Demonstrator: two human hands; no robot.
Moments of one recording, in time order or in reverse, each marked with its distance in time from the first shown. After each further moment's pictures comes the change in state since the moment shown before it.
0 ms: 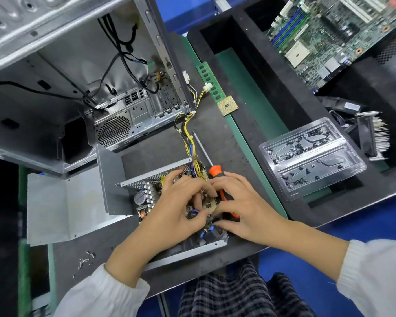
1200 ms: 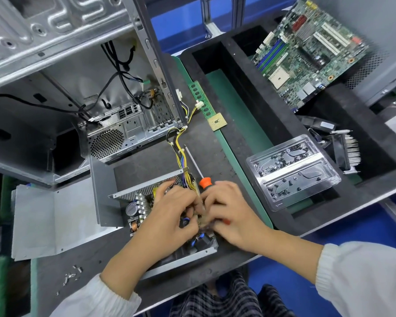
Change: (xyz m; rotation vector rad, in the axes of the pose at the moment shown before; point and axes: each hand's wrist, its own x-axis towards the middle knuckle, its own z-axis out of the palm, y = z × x) left_hand 0.002 -0.003 0.006 0.101 0.022 0.039; right_hand 0.007 0.004 0.005 0.007 0.231 -0.040
